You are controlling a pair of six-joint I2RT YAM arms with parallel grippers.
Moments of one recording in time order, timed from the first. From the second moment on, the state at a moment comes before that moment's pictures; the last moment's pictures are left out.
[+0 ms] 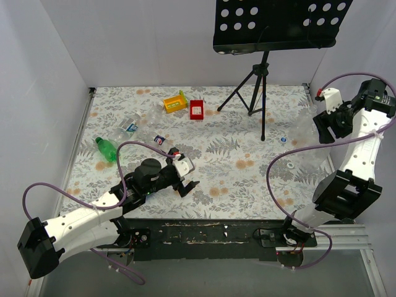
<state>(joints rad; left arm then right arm) -0.89 0.86 0.51 0.08 0.14 0.26 -0.43 1.56 1.73 -1.37 -0.31 -0.97</state>
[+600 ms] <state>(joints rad) -0.87 0.86 0.52 0.08 0.14 0.20 -0.43 1.46 1.92 -1.37 -0.52 -0.94</state>
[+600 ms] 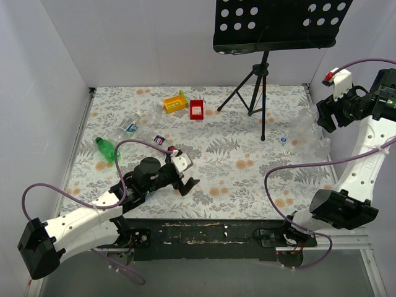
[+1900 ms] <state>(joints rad) -0.67 1.38 1.04 -0.78 -0.19 -0.25 0.29 1.20 0.90 -0.82 -1.14 -0.91</state>
